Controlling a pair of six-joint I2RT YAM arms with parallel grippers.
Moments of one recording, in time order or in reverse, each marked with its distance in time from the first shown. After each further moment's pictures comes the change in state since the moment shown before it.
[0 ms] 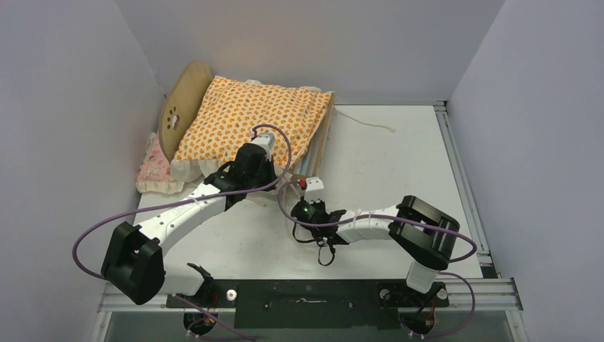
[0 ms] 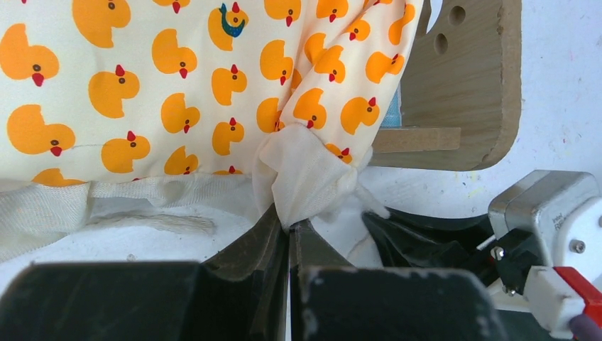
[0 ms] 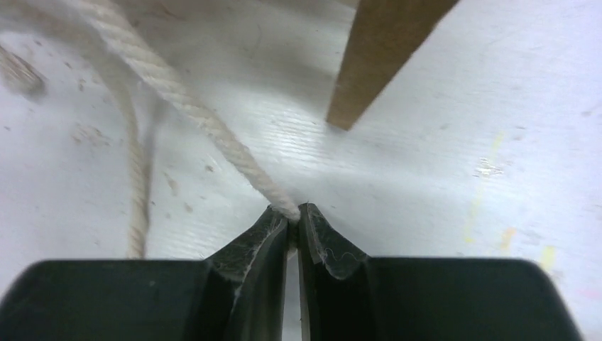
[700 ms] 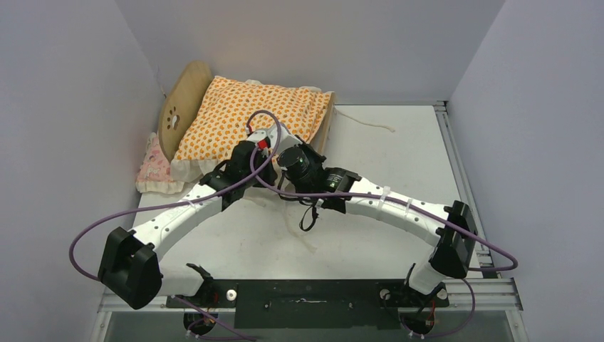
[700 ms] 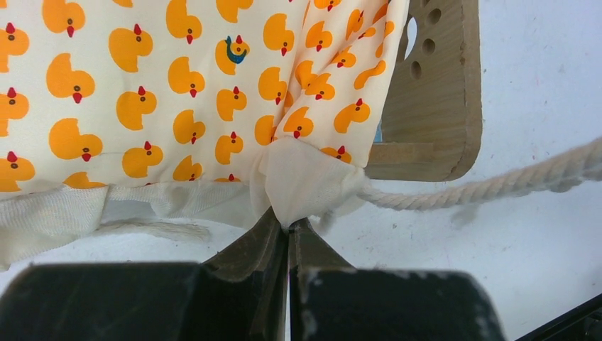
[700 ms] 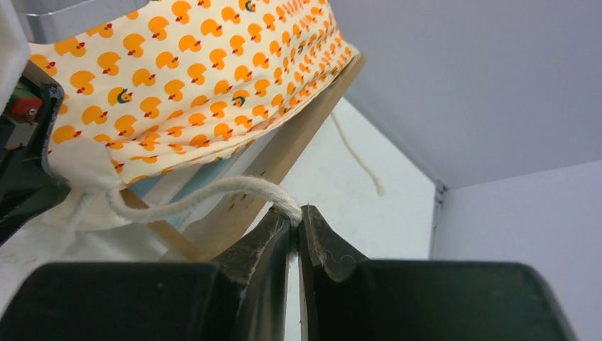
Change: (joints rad) left arm 0.006 -0.034 0.013 0.003 0.000 -0.014; right arm -0.001 -0.153 0.652 -0.504 0.237 -0.922
